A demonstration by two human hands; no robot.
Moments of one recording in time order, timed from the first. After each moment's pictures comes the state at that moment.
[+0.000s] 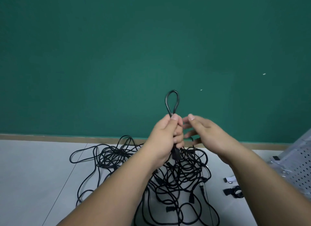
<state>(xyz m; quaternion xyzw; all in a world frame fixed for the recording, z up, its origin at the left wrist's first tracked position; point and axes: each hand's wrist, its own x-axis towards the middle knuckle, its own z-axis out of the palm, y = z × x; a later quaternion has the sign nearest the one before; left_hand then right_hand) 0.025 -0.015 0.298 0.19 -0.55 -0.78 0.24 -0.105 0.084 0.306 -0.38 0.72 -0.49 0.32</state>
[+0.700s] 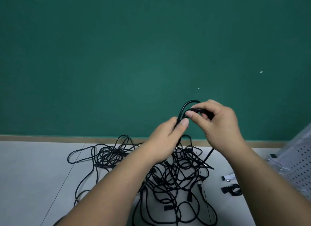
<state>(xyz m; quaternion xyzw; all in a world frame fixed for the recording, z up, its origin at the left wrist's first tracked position) 0.029 -0.027 0.299 0.21 -0.84 -0.48 0.16 -0.115 0.093 0.321 -0.45 0.70 -0.56 0.03</state>
